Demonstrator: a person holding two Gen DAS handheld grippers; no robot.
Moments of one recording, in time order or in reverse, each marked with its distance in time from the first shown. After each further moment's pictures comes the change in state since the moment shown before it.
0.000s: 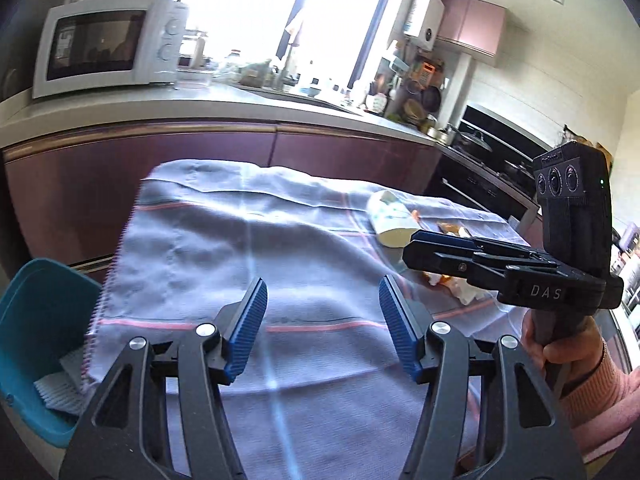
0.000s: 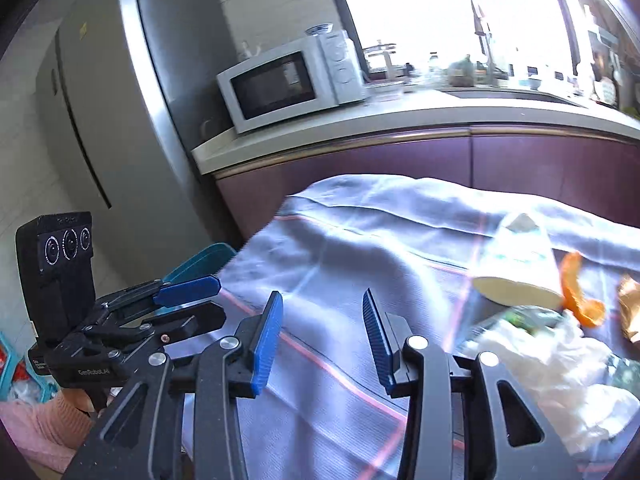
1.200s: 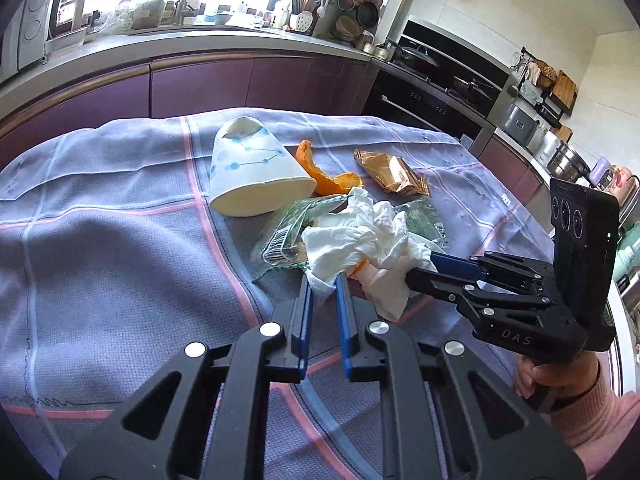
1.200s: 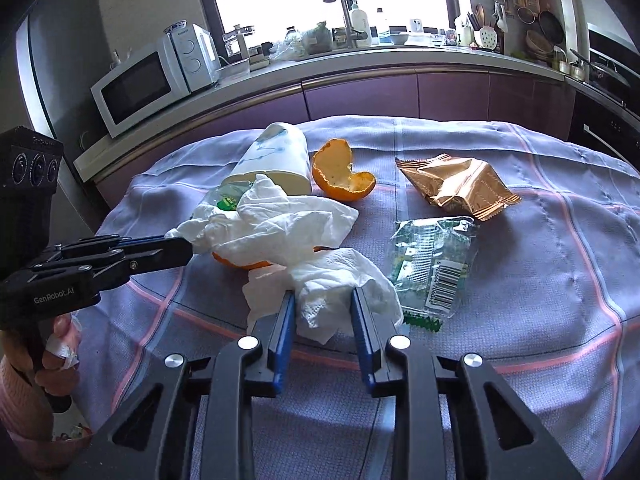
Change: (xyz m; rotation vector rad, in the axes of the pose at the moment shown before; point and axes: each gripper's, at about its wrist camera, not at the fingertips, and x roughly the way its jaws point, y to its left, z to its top) left arm 0.158 -0.119 0.012 0.122 0.287 -0.179; right arm -0.050 -0.126 -0.071 0.185 0.058 -0.326
